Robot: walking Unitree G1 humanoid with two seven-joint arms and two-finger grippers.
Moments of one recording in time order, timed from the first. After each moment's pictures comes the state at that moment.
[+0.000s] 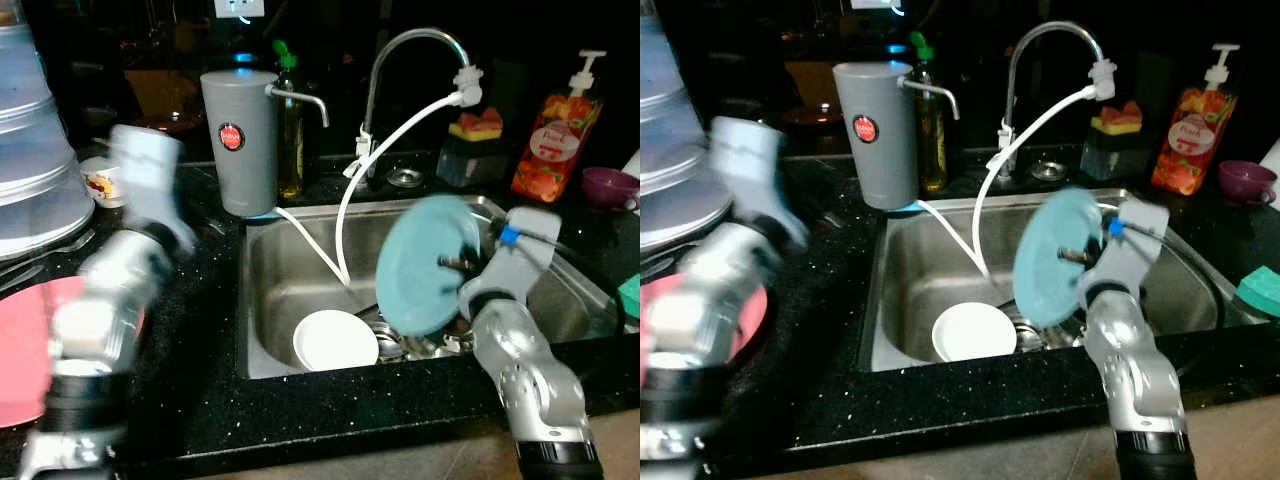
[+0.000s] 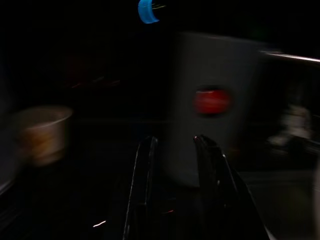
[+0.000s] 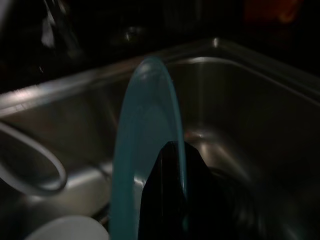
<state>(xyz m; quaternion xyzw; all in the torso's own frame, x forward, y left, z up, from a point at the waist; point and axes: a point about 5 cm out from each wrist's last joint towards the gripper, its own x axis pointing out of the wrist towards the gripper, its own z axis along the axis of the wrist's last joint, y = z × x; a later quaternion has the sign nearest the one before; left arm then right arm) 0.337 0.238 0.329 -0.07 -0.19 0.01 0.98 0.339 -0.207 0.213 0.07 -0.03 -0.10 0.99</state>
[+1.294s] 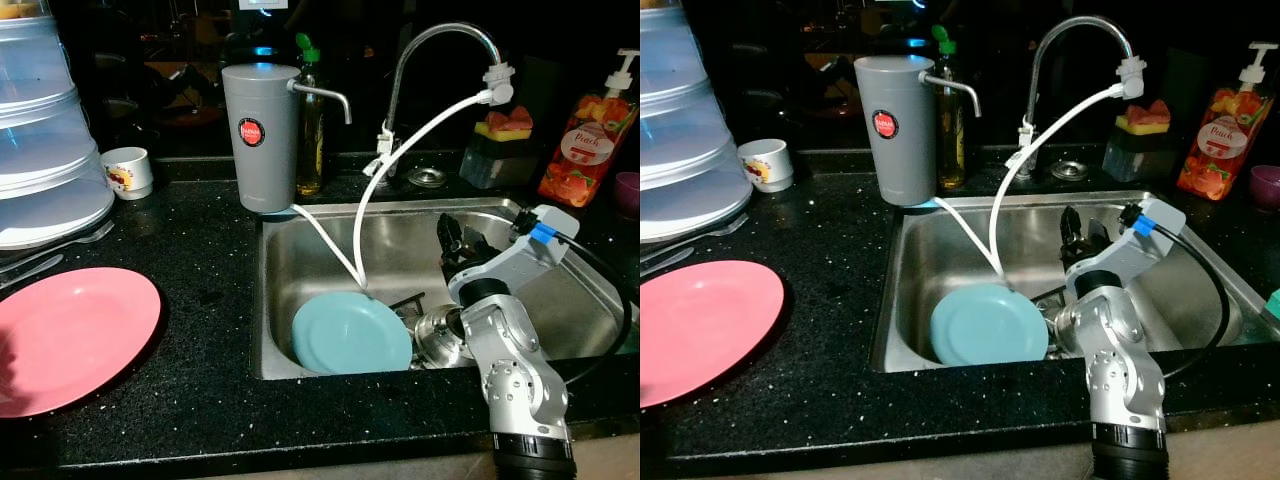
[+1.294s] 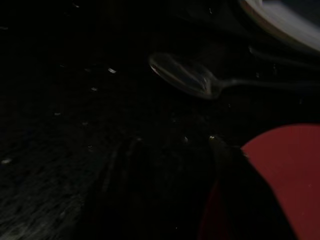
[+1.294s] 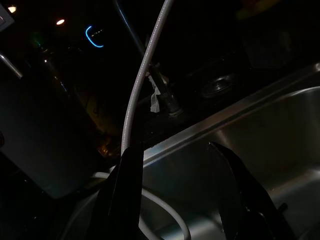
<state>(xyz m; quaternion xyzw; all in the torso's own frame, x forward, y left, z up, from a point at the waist) 0.219 0.371 0.223 -0.21 0.03 0.43 0.88 0.335 -0.182 0.251 0.25 -0.16 0.00 0.95</state>
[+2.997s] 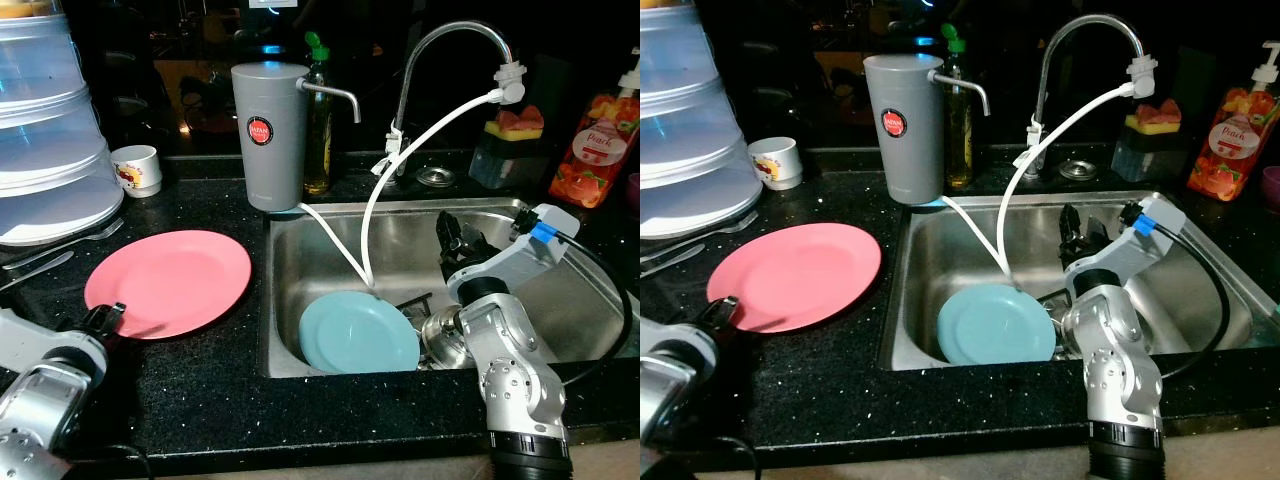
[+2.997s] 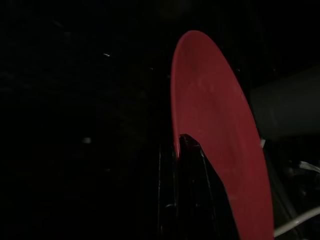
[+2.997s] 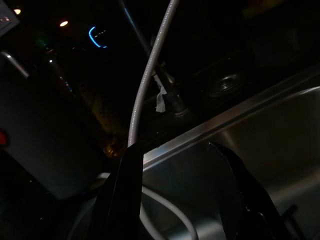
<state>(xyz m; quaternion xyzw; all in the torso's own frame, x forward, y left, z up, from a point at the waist) 0.265 0.250 0.208 -0.49 0.02 0.13 0.86 0.335 -0.184 0.254 0.25 -0.17 0.00 0.95</state>
